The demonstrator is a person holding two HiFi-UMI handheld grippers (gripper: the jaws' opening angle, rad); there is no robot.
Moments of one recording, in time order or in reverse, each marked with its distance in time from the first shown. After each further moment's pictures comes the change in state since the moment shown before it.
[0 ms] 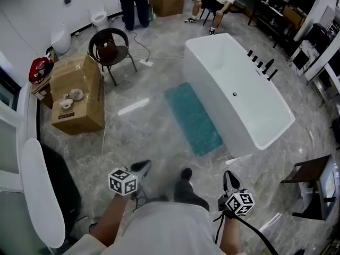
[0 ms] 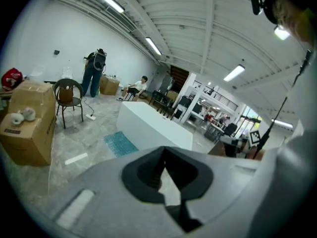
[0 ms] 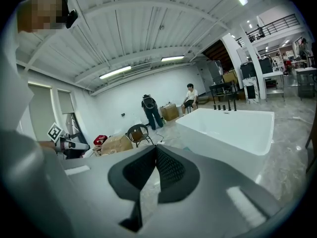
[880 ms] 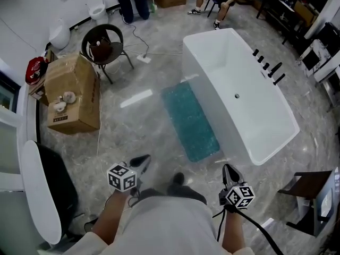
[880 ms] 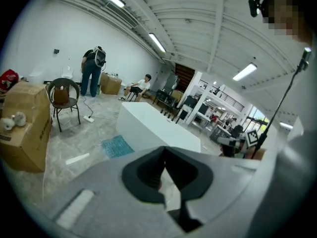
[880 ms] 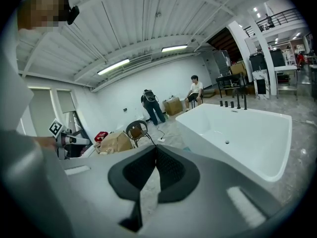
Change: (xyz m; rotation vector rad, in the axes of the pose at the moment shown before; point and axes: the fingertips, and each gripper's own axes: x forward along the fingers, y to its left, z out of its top) left arm 0.147 0.009 0.087 -0.024 0.010 0.052; right arm 0.116 -0.125 0.077 -0.008 0.094 0.075
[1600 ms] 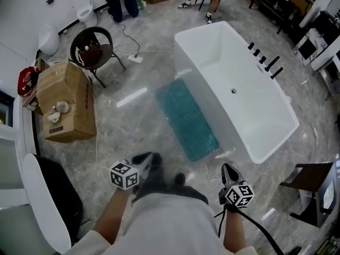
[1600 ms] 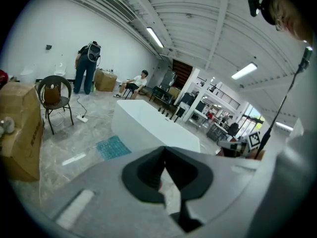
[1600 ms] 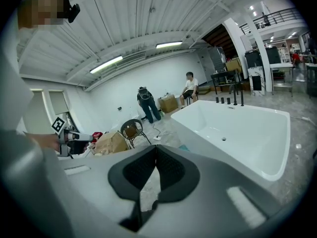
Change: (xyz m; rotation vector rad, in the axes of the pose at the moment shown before) left arm 0.053 0.032 0.039 0.011 0.045 -0.051; right arm 0.039 -0.016 0.006 0.040 0.023 -0.053
